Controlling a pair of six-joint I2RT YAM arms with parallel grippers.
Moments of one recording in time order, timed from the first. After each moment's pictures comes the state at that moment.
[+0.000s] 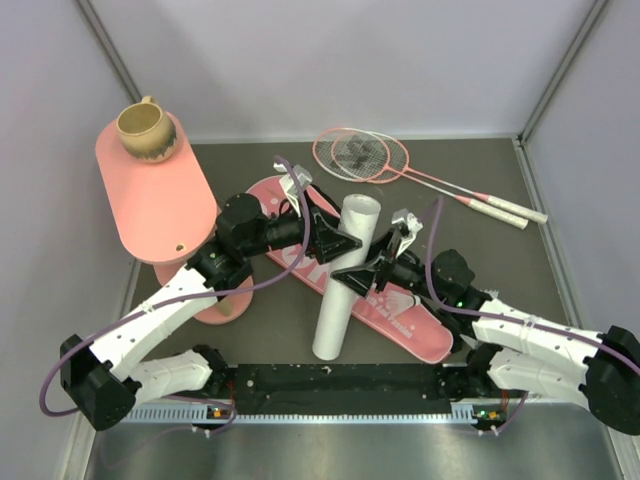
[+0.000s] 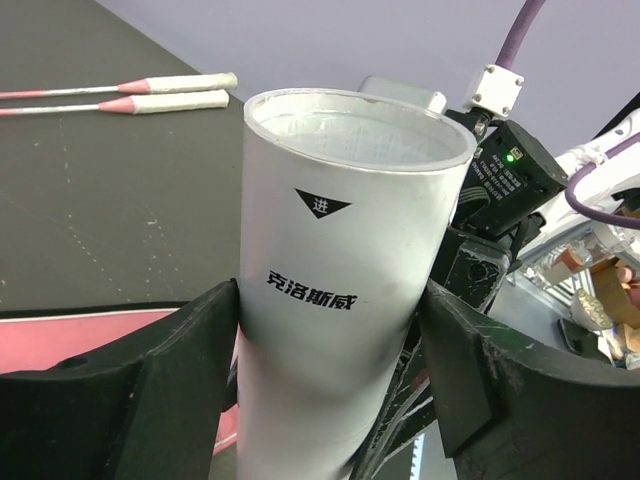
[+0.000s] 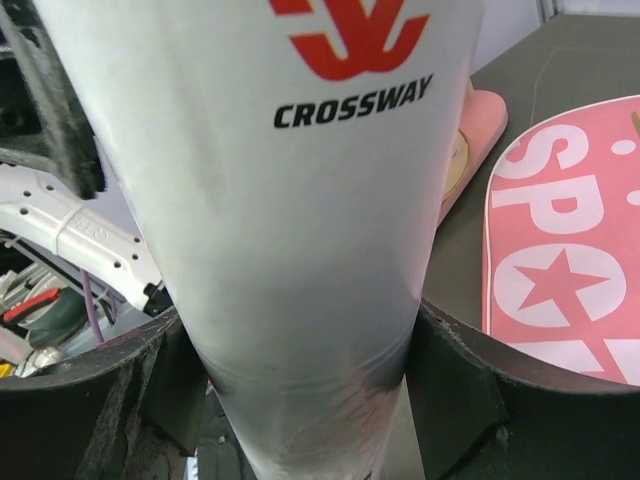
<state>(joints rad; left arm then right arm) -0.71 1.09 0.96 0.13 0.56 -0.50 0.86 0.98 0.45 0.69 -0.31 0.54</state>
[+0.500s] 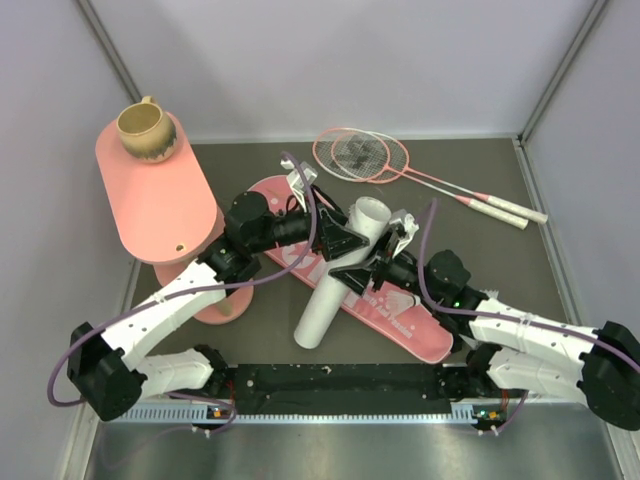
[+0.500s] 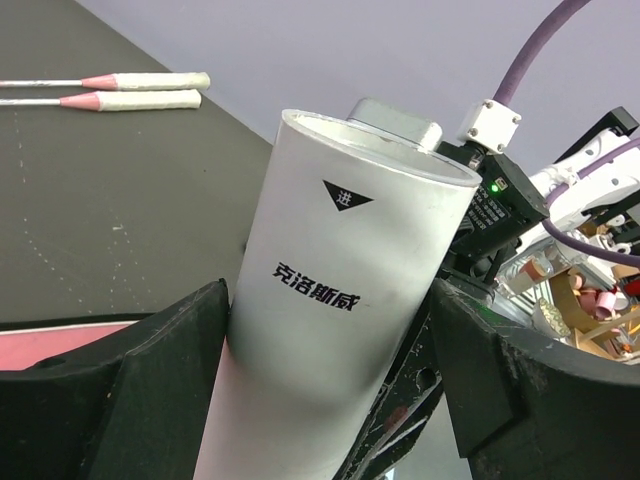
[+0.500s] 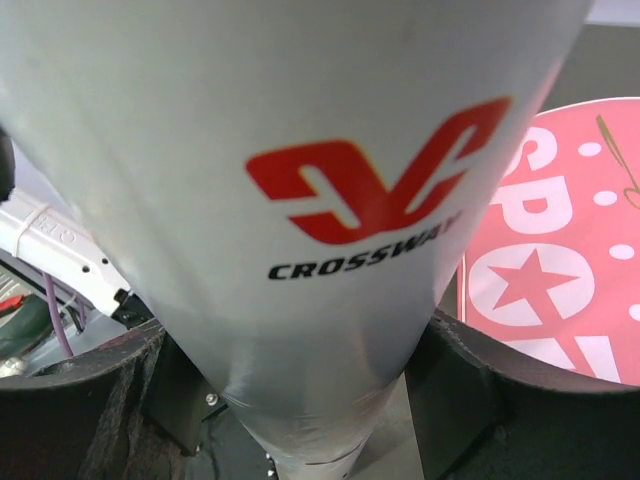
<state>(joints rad) -0.71 1.15 0.95 0.23 0.60 -0.60 0.88 1.01 0.45 0.70 -0.26 0.50</state>
